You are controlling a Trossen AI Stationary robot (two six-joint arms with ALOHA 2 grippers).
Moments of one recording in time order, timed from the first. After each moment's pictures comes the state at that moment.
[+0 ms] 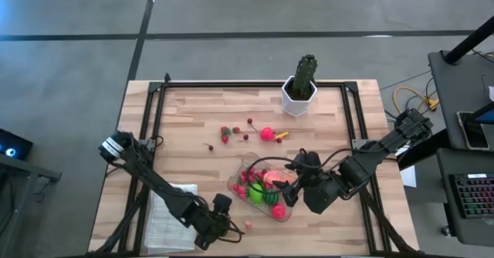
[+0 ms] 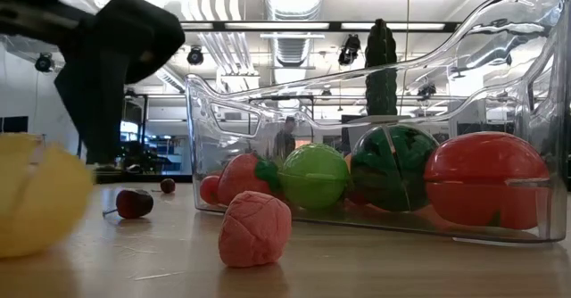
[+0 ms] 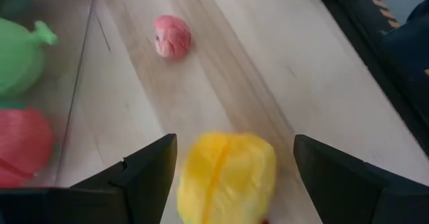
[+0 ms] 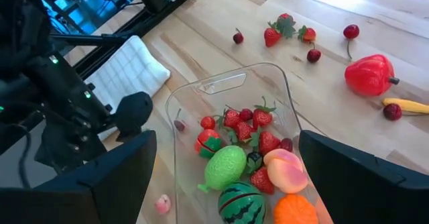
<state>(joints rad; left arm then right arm) -0.69 1.82 1.15 -0.32 -0.17 -0.18 0.61 1.52 1.40 -0.81 0.71 1.18</state>
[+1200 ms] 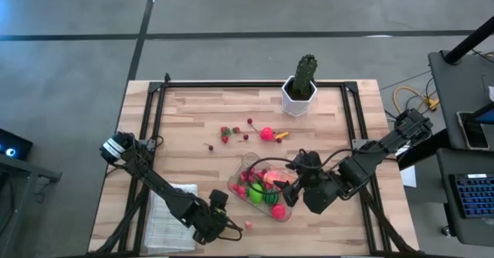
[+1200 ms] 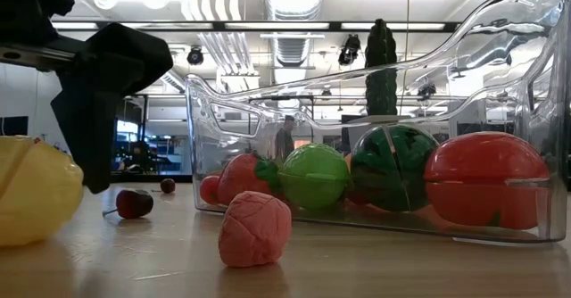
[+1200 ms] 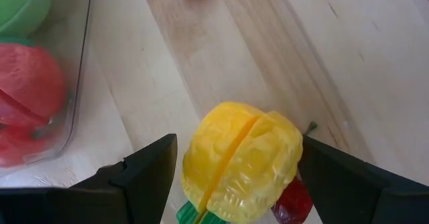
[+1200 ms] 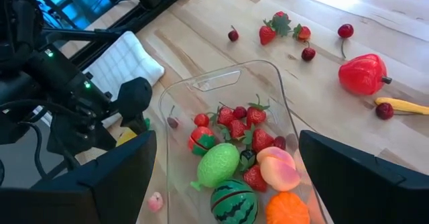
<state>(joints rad) -0.69 1.83 1.15 -0.45 -0.21 -0.20 0.61 1.52 1.39 -0.83 0.71 1.18</state>
